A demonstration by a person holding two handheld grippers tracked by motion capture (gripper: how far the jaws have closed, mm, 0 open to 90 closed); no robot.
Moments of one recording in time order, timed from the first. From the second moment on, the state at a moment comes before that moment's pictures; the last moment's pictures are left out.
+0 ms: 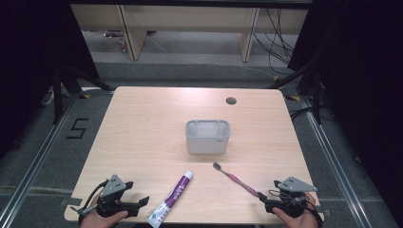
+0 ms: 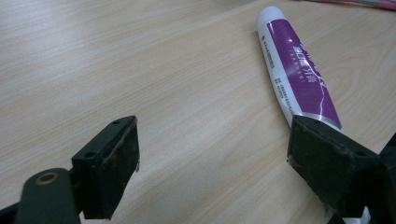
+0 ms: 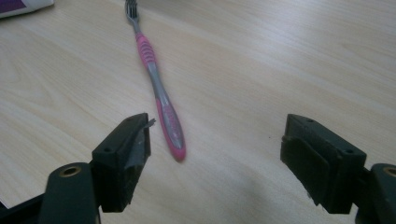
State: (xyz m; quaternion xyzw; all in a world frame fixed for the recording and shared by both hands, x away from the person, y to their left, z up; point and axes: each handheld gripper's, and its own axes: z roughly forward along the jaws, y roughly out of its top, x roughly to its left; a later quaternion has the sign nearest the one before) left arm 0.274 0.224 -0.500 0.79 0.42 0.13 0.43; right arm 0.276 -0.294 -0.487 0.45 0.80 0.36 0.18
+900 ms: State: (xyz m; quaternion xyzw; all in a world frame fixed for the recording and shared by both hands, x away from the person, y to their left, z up) left arm 0.275 0.224 -0.500 0.78 0.42 0.13 0.43; right arm 0.302 -0.275 -0.466 0.38 0.85 0.31 0.16
